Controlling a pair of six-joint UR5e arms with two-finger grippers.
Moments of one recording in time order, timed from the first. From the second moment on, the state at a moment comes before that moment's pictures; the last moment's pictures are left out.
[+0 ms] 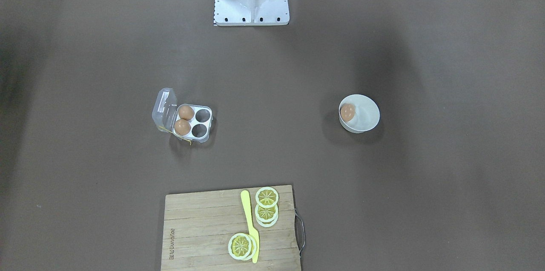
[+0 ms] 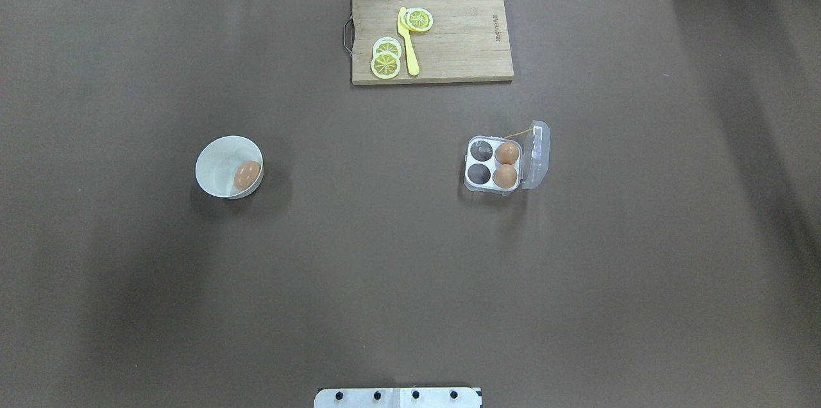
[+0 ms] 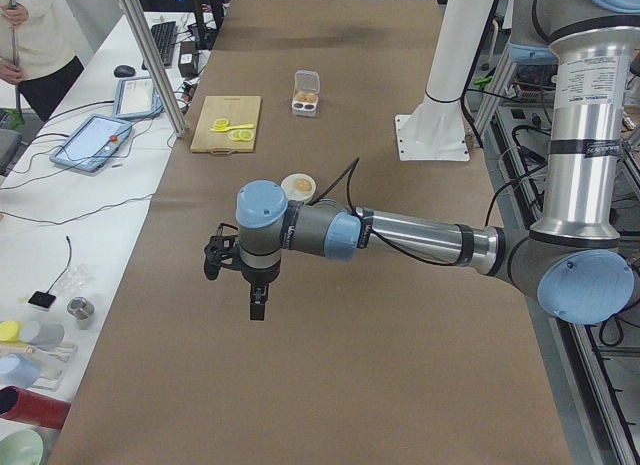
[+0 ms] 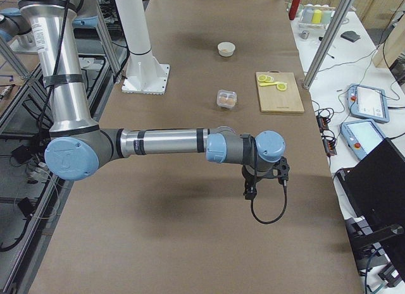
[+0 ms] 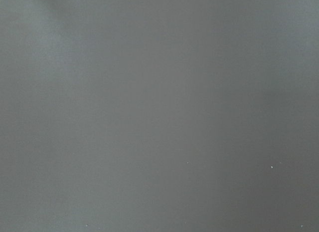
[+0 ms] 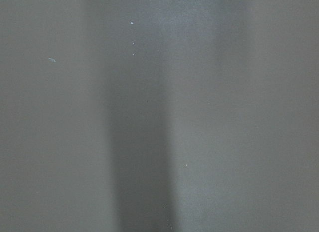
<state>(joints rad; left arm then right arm) -1.57 -1.57 -1.73 -1.62 -2.28 -0.18 1.56 -1.41 1.49 -1.68 2.46 -0.01</state>
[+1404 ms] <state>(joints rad) -1.57 -1.57 -1.72 -1.61 -2.28 -0.18 1.56 -1.41 1.53 -1.69 2.47 -0.01</state>
